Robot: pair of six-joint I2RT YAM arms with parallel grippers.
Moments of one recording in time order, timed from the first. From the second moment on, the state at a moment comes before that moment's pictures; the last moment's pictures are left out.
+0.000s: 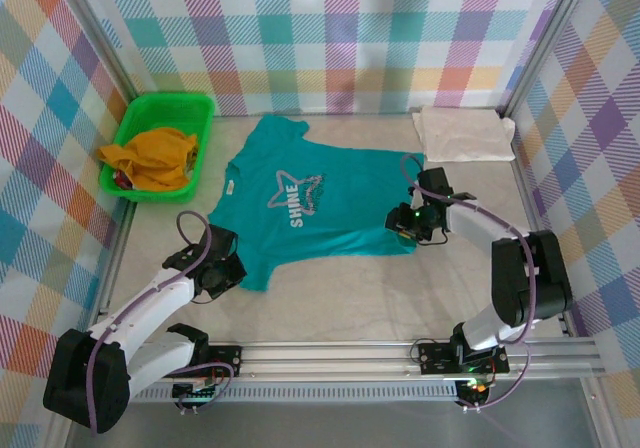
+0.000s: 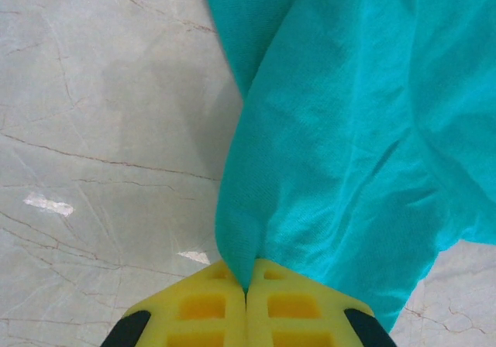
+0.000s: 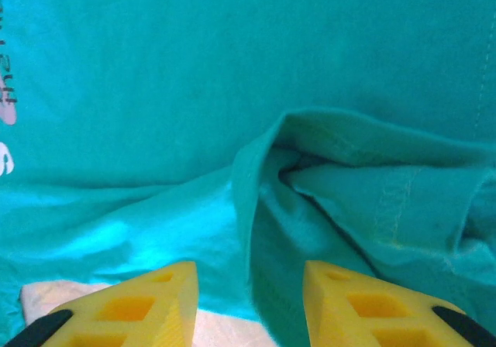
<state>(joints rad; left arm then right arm) -0.34 1.01 0.49 -0.66 -0.02 -0.87 0.24 1.56 0.89 -0.49 -0.36 0.52</state>
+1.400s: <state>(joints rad) -0.31 0.76 0.40 -0.89 0.03 -1.10 0.25 1.29 0.63 -0.73 -0.30 0.67</state>
